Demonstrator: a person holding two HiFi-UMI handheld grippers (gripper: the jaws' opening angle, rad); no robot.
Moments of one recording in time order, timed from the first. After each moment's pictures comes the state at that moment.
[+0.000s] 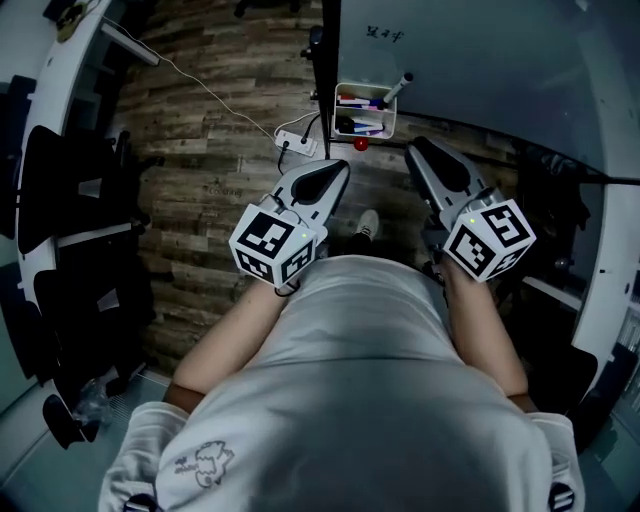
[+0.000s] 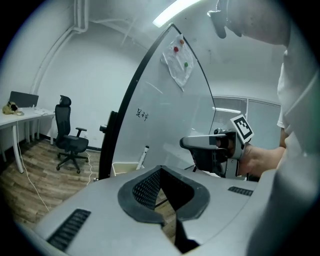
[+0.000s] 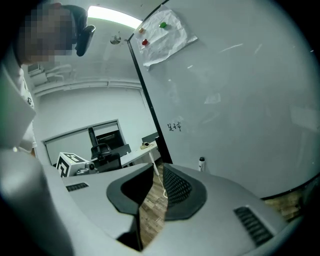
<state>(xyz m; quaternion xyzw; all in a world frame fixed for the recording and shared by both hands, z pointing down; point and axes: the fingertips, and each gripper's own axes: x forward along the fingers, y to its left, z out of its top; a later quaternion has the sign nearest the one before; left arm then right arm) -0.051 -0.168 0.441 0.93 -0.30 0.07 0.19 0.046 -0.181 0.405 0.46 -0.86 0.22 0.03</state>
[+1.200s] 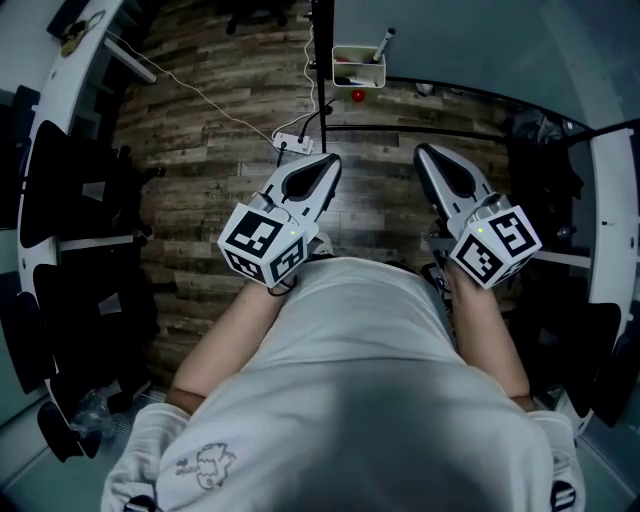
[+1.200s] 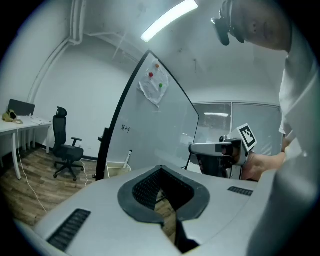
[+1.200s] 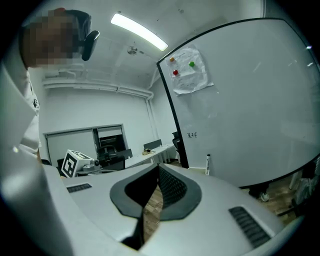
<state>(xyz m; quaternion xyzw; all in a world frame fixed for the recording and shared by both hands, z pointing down) -0.102 -0.025 0.400 0.95 -0.28 0.03 0.15 0.011 -0.009 0.368 0.49 -0.86 0.16 0.00</state>
